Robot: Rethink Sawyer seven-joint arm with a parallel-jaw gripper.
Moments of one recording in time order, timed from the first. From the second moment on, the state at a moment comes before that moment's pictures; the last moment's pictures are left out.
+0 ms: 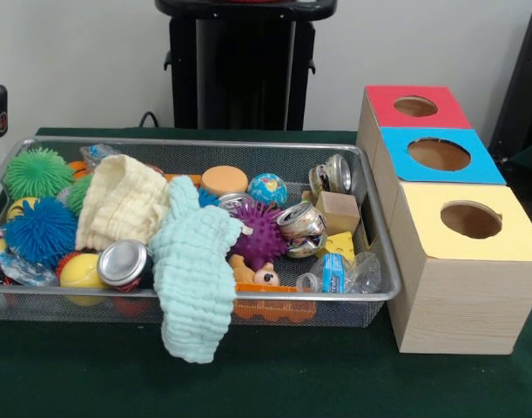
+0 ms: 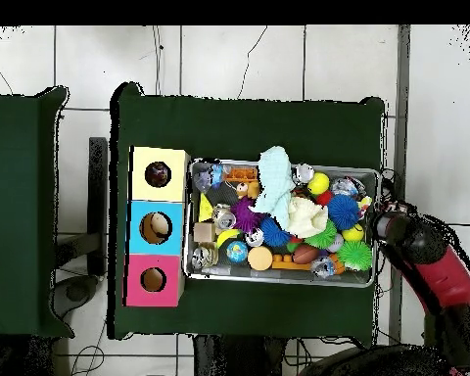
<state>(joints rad) -0.71 -0.36 -0.14 1.46 0.23 0.31 2.54</state>
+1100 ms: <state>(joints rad) -0.62 -0.42 -0.15 1.46 0.23 0.37 2.54</state>
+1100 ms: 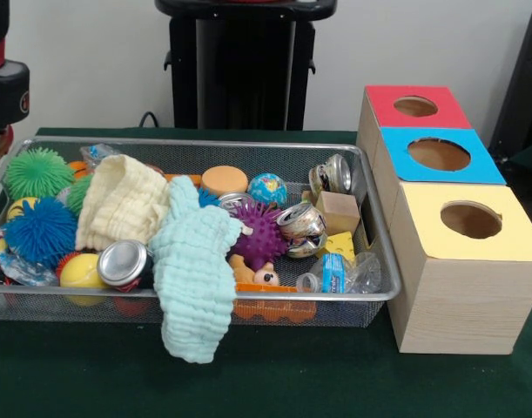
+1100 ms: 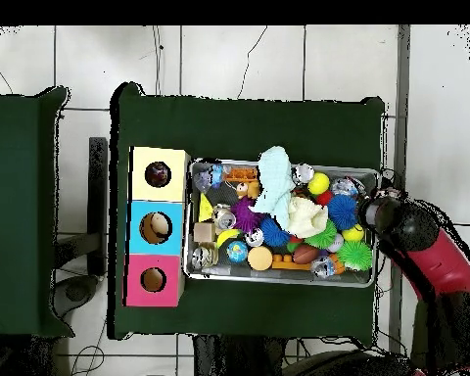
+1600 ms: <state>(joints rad) -0.60 -0.41 -0.15 1.46 0.23 0.37 2.54</state>
